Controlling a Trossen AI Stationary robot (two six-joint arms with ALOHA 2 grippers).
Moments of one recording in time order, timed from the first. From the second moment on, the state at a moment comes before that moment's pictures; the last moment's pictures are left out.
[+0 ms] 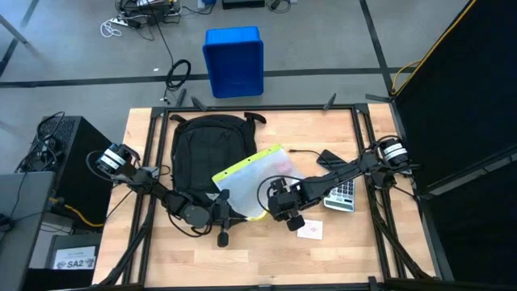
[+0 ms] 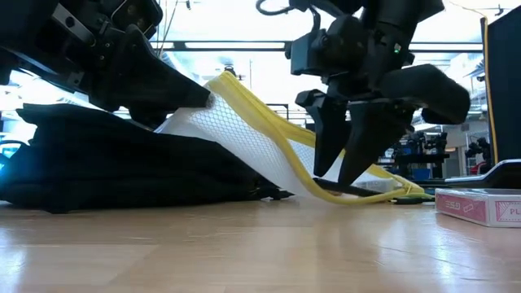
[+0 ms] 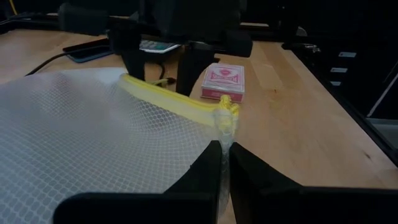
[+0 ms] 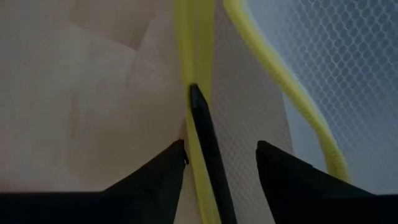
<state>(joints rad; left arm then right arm) -0.55 1.69 0.53 0.87 -0.52 -0.25 0.29 1.86 1.20 -0.53 0.16 -0.15</state>
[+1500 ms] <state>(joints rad) -0.55 1.69 0.53 0.87 -0.52 -0.25 0.38 1.70 1.10 -0.52 0.14 -0.02</state>
